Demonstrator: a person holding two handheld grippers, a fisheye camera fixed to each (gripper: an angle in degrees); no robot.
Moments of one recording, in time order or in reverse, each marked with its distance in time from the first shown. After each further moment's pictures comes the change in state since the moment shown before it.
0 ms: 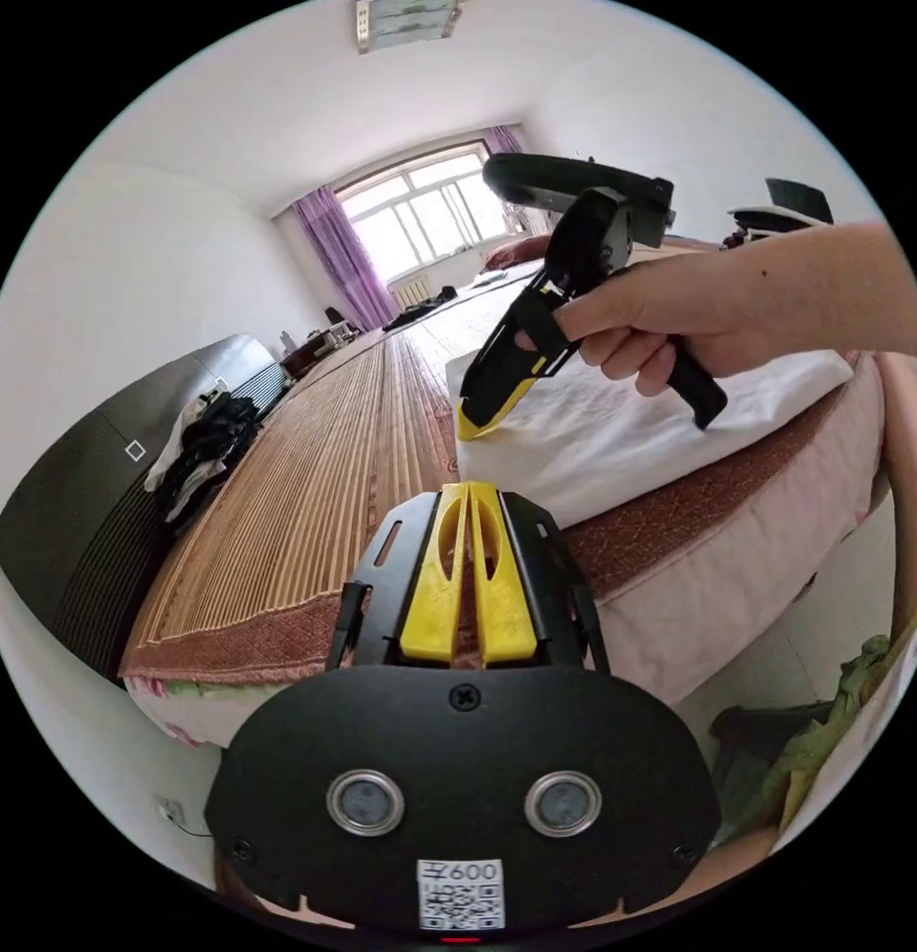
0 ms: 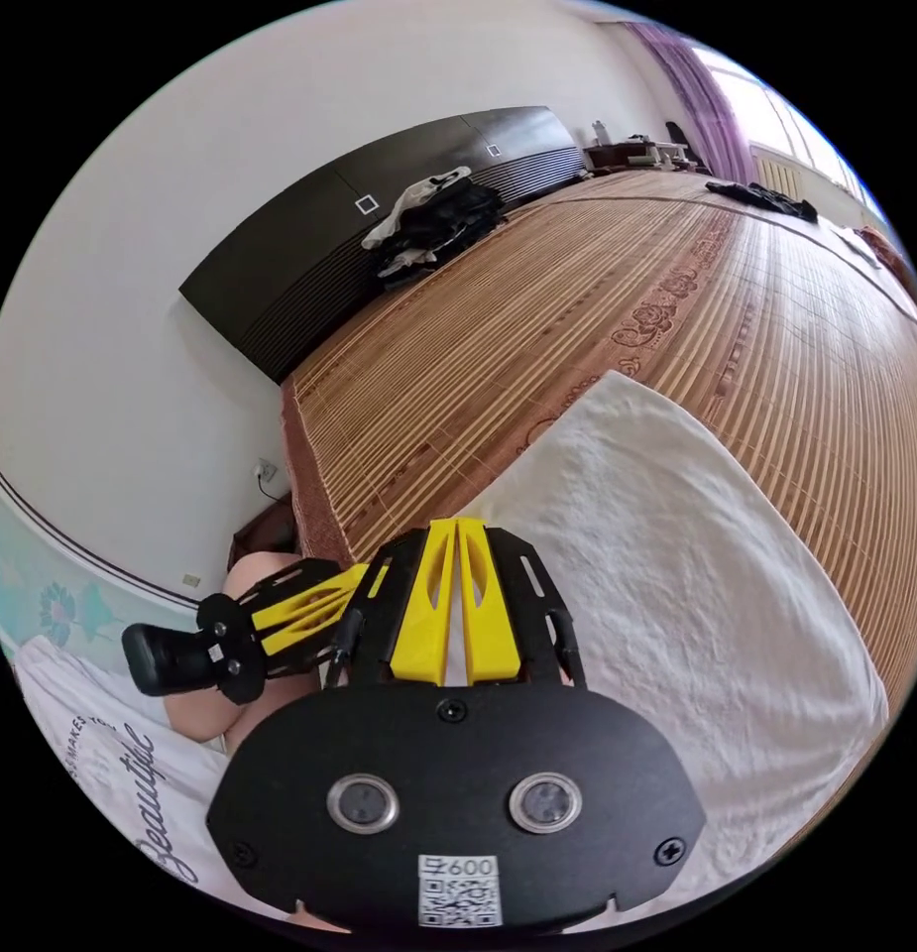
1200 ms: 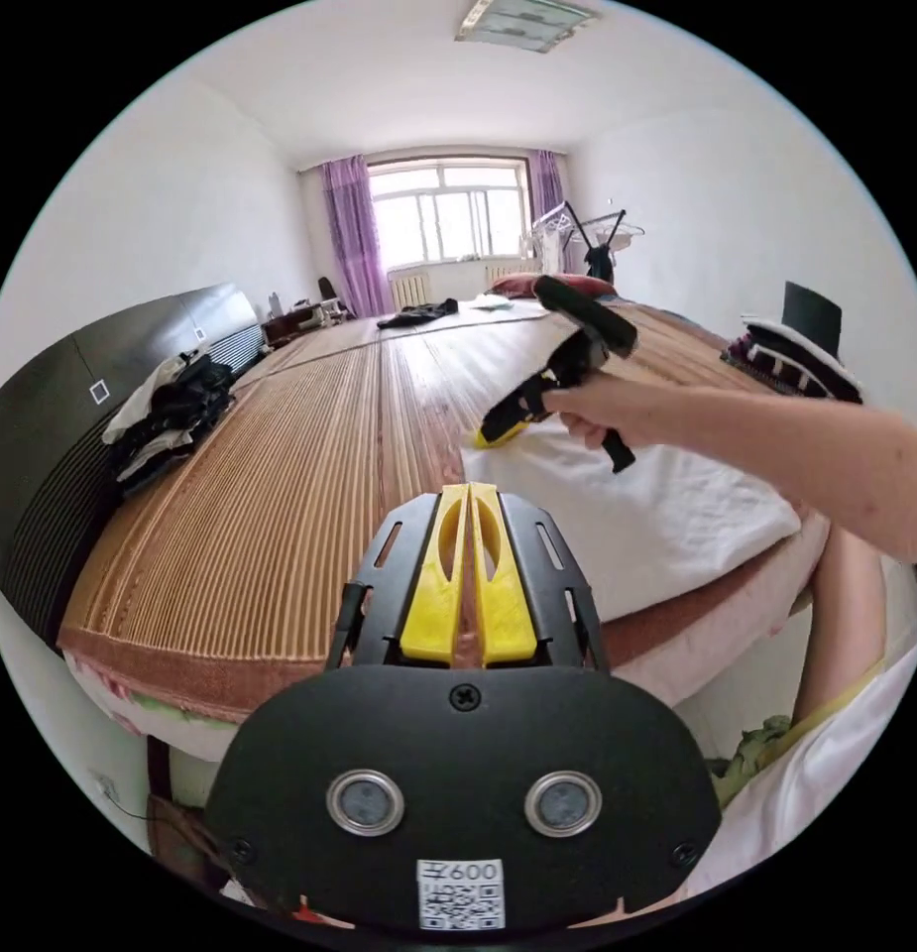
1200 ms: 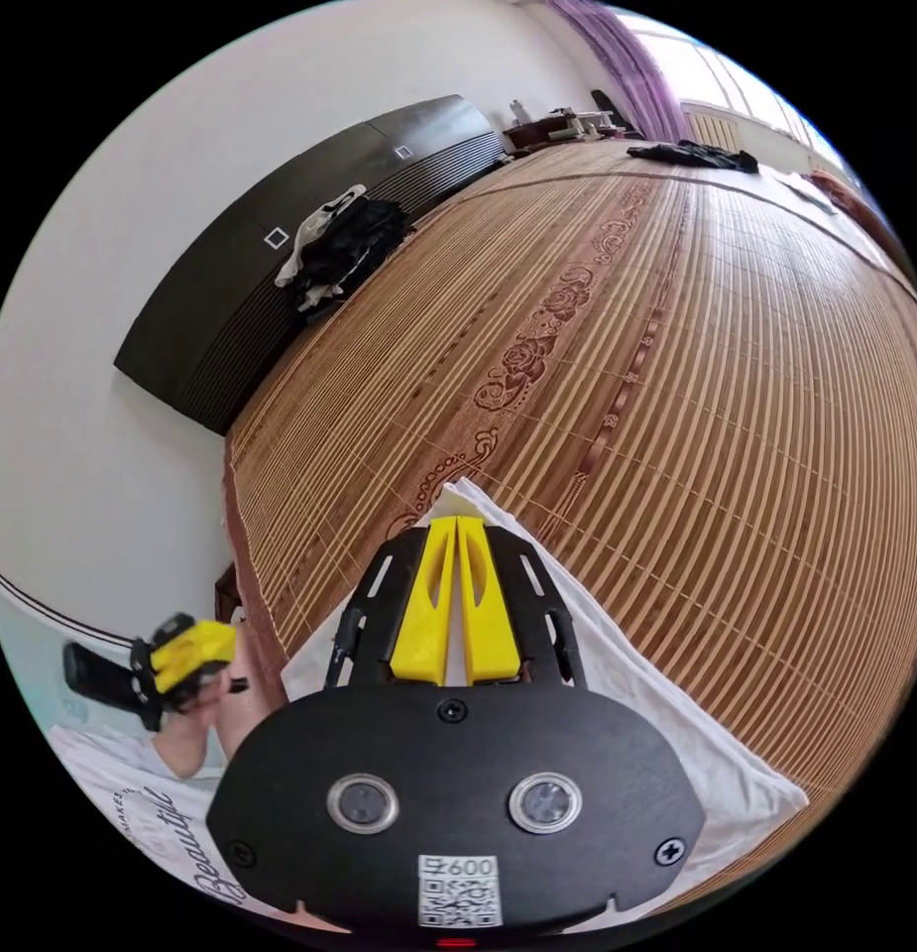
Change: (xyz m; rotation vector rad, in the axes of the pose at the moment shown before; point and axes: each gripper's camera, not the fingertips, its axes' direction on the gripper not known) left arm -0.198 -0.171 0.036 0.016 0.272 -0.240; right arm 0.071 -0.101 -0.026 0.018 0.217 0.168
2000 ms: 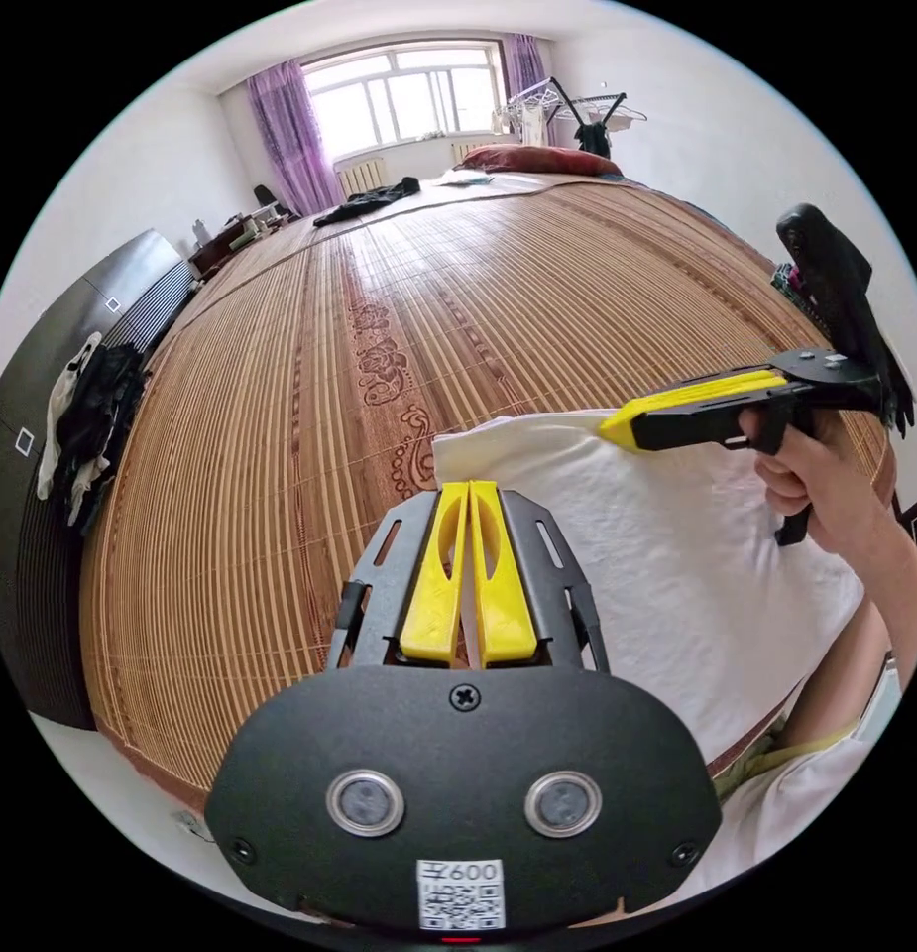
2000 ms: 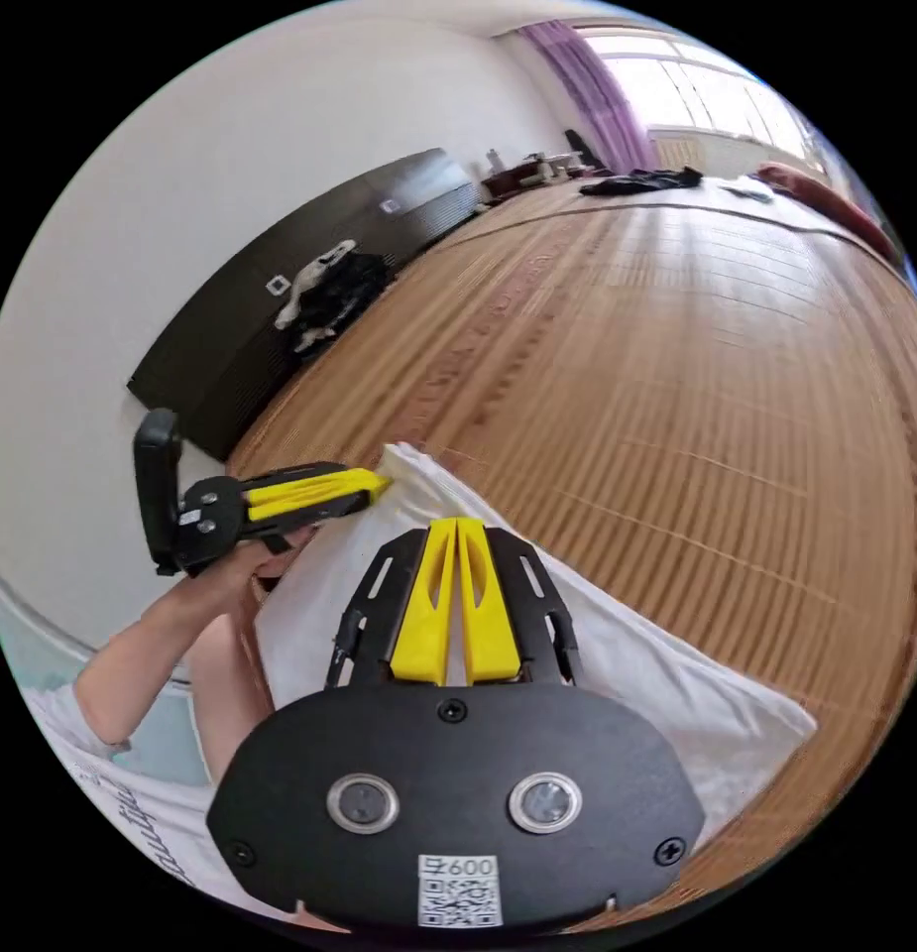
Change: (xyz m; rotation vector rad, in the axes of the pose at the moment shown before) left arm -0.007 -0.155 0.168 -0.368 -0.077 0.149; right arm 0.099 0.131 -0.061 0.119 0.028 0.130
